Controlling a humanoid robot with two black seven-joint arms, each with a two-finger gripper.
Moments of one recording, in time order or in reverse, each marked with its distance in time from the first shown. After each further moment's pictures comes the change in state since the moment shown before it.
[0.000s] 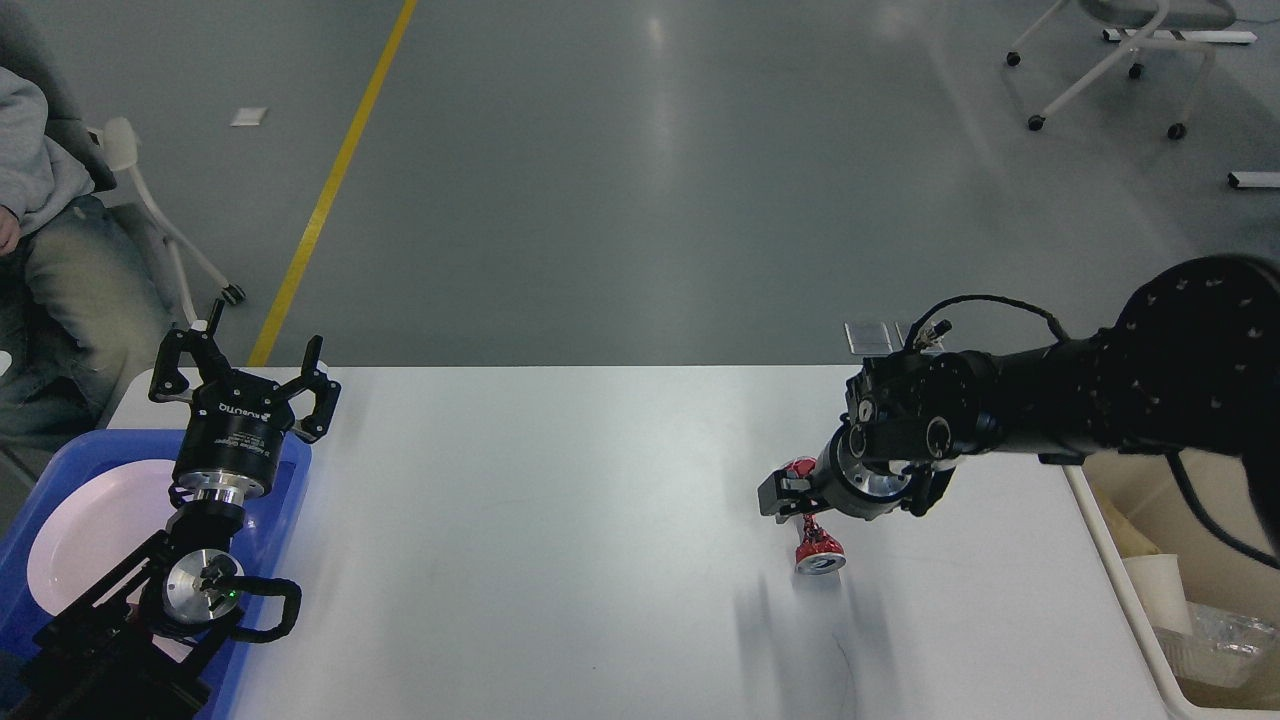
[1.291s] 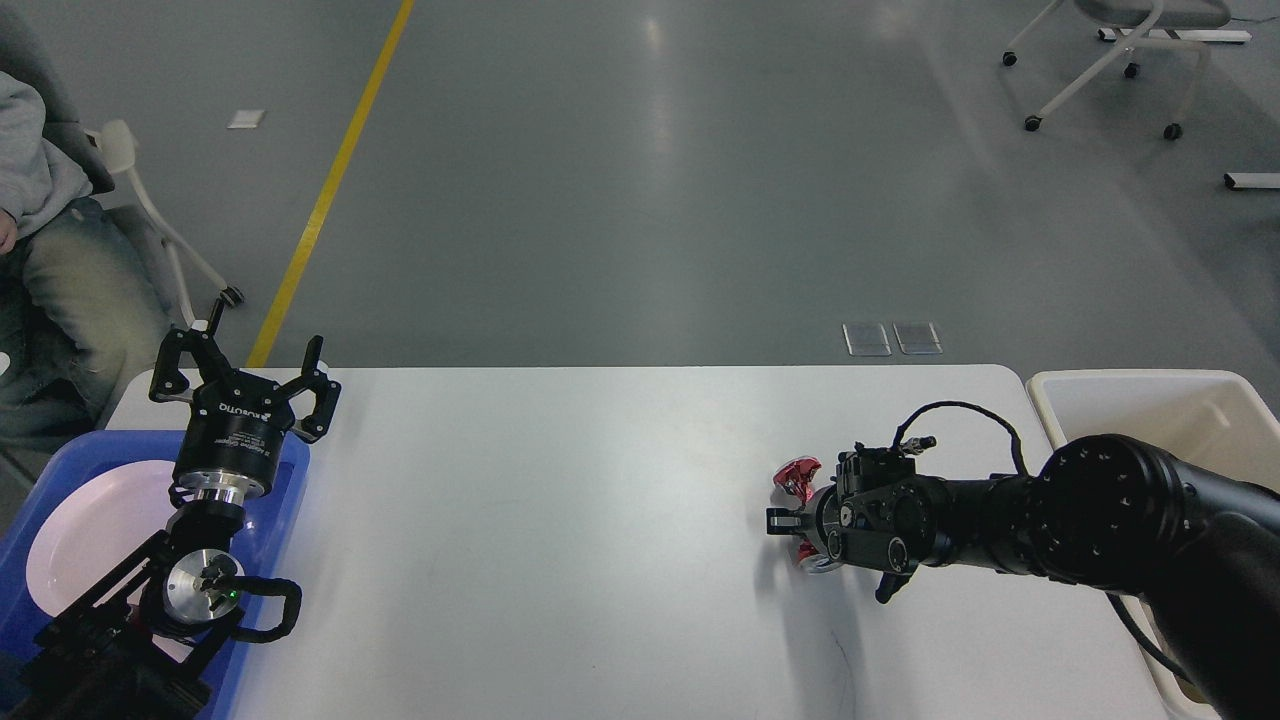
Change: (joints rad) left arm 0.000 0.000 0.000 0.000 -0.001 0.000 0.000; right arm -0.328 0.075 0.059 -0.280 -0.114 -0.257 -0.003
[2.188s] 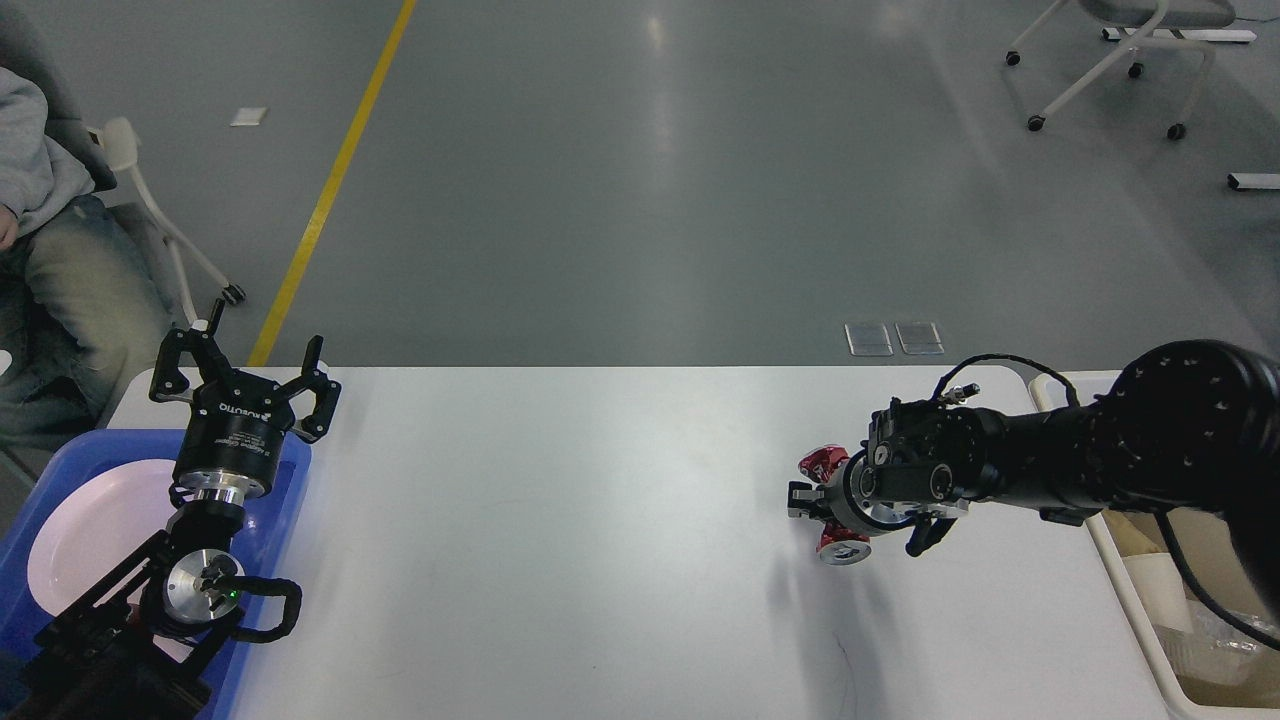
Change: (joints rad) left arm 0.000 0.000 0.000 0.000 0.001 0.000 0.000; right arm 0.236 -0.138 -0.013 0.263 0.159 0.114 0.005
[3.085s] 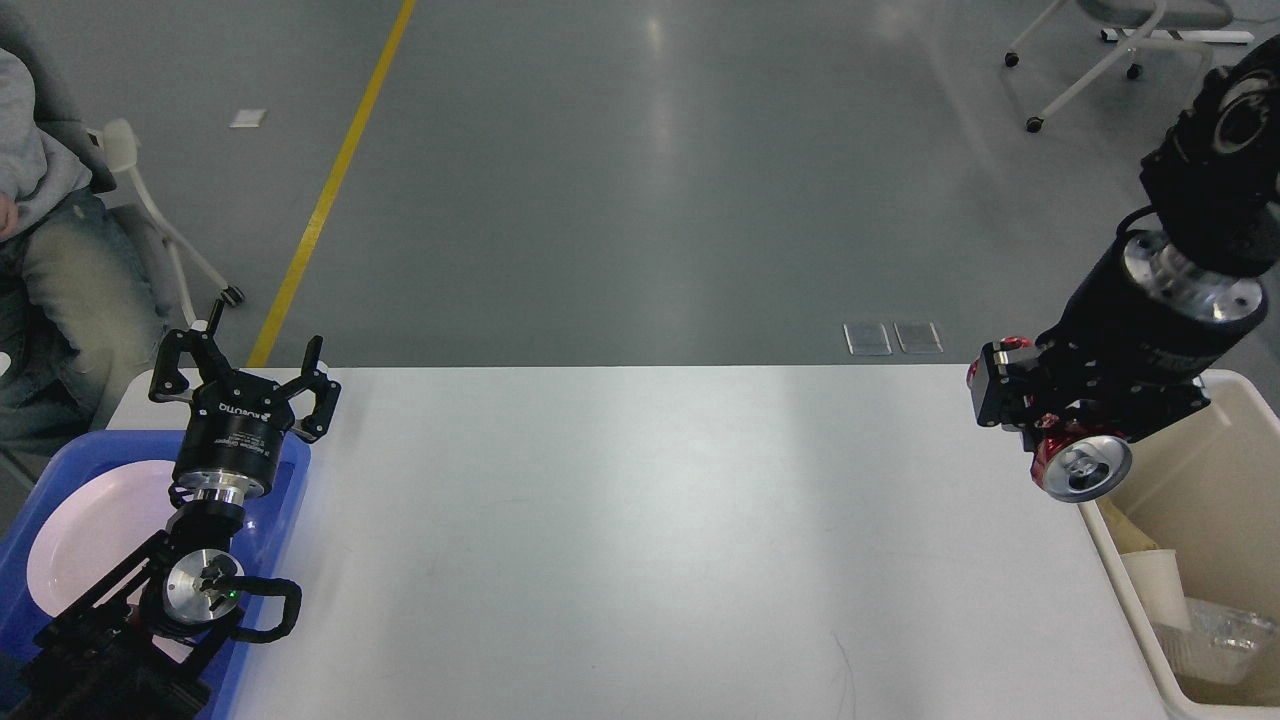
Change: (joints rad) left arm 0.000 0.000 0.000 0.000 0.000 0.000 0.000; right arm 1.111 -0.318 -0.388 0.646 0.162 0.703 0.017
